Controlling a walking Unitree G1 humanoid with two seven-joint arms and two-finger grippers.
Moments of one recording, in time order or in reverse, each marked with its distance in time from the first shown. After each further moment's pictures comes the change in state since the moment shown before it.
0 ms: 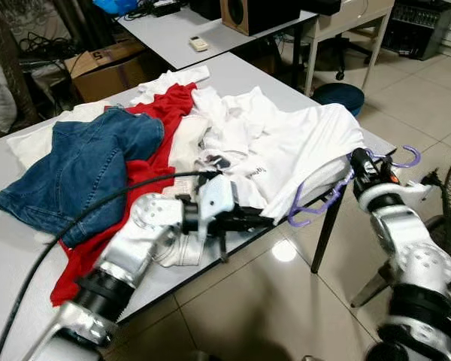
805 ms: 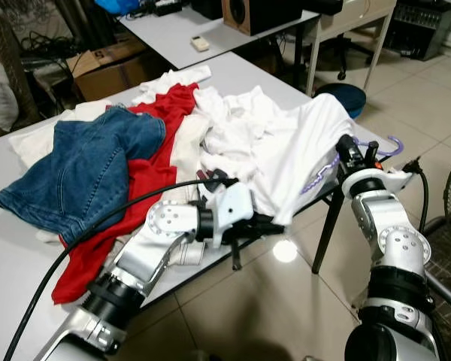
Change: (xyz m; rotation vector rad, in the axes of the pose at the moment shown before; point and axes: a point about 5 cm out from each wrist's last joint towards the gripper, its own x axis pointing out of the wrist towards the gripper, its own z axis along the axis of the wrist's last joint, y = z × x) left arm 0.006 -0.001 -0.006 -0.005 0.079 0.053; right arm 0.015 0.013 -0.016 0.078 0.010 0.019
